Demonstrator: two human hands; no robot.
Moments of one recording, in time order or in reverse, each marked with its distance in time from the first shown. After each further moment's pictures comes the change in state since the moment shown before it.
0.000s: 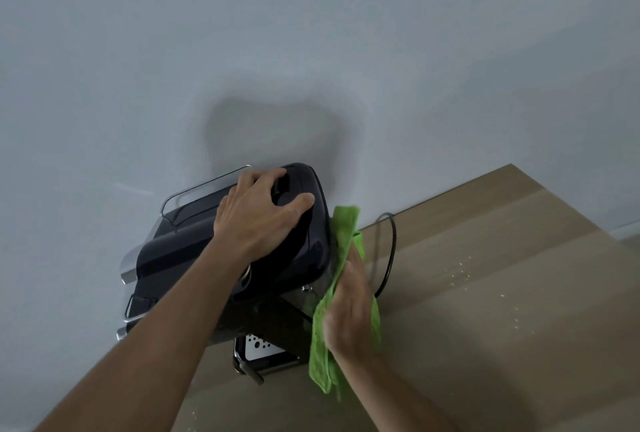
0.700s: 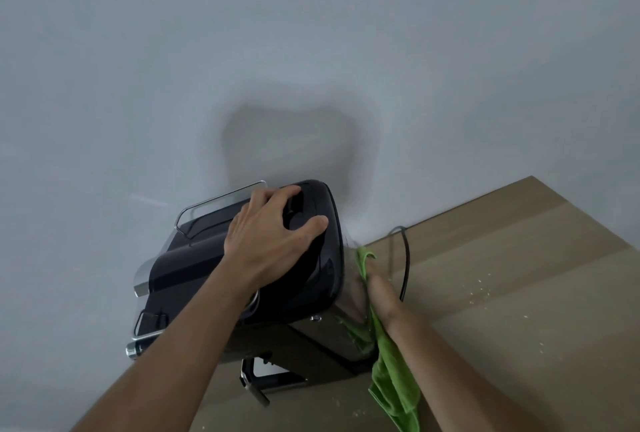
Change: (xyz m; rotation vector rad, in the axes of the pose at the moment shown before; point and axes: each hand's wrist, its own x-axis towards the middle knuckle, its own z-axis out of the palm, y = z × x) left_hand -0.007 -0.007 -0.001 -0.014 -0.023 0.034; right_hand 0.065 0.090 -0.033 0.072 -0.233 0.882
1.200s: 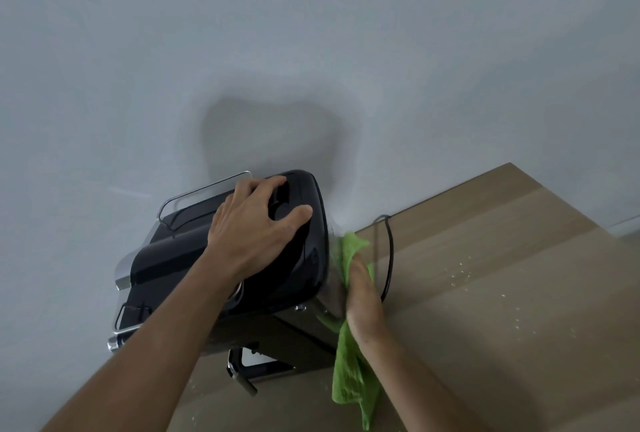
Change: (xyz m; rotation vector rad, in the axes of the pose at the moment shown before) left_hand -0.003 -0.002 0.001 0.002 -0.007 0.013; right_hand -0.067 0.002 0.024 -0.061 0.038 -0.430
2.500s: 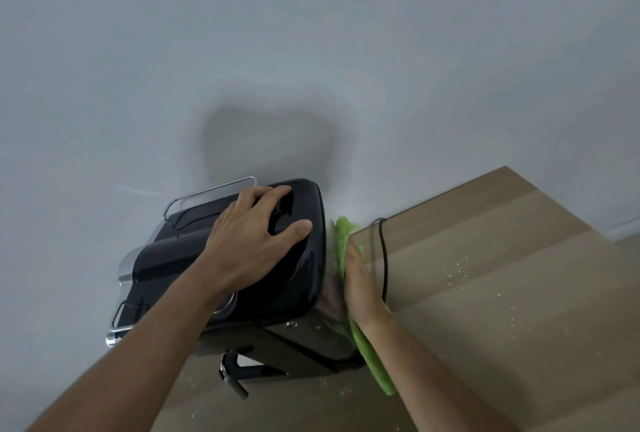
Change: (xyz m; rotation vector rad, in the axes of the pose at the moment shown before) left_hand -0.016 -0.013 -0.006 0.043 -0.067 0.122; right_hand 0.026 0.003 0.000 0.000 -0.087 -0.096
